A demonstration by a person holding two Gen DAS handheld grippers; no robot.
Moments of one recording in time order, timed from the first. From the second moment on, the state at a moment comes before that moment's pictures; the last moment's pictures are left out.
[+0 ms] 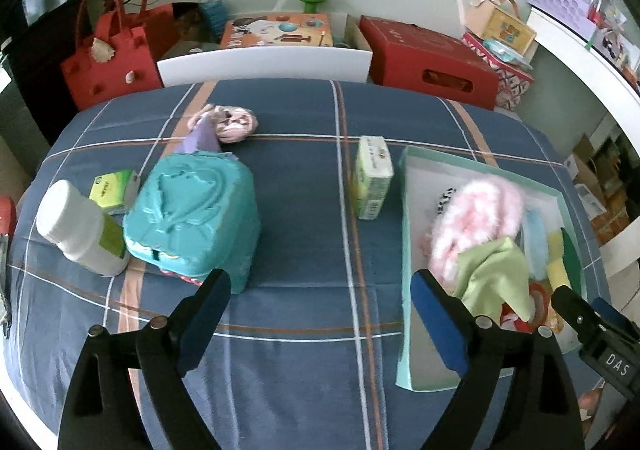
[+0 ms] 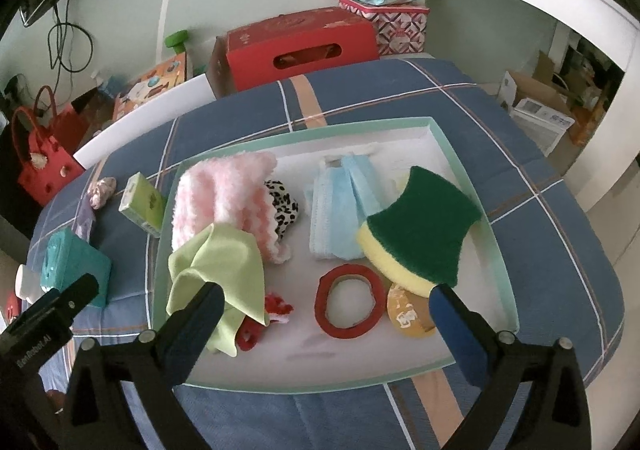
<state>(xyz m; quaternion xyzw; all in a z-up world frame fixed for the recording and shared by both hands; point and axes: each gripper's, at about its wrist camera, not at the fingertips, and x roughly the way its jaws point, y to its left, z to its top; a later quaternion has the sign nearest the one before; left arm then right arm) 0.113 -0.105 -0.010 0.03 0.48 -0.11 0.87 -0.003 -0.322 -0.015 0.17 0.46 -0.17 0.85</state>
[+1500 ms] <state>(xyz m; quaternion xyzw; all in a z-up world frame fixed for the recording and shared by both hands) 0.140 0.094 0.035 -0.12 0.45 0.01 0.89 0.083 -0.176 0.034 0.11 0.44 -0.02 0.89</state>
